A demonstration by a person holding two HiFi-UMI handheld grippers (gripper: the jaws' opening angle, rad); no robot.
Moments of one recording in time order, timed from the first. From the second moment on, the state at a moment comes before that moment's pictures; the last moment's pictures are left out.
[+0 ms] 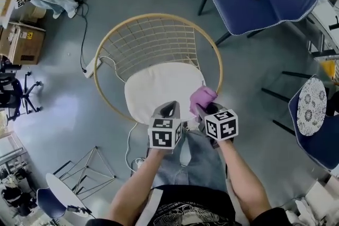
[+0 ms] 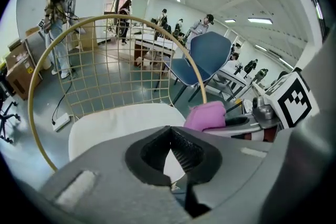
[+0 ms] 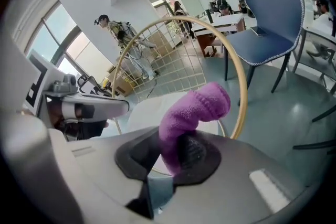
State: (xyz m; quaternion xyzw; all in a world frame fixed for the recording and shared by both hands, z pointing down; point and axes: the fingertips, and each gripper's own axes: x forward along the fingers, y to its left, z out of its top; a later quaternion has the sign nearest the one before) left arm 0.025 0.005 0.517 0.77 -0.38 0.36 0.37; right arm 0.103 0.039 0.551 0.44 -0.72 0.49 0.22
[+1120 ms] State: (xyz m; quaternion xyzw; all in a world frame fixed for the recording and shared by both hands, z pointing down) left arm -0.039 -0.057 0.296 0.82 -0.48 0.18 0.27; right arm 0.002 -0.062 0.293 0.43 -0.85 0.27 0.14
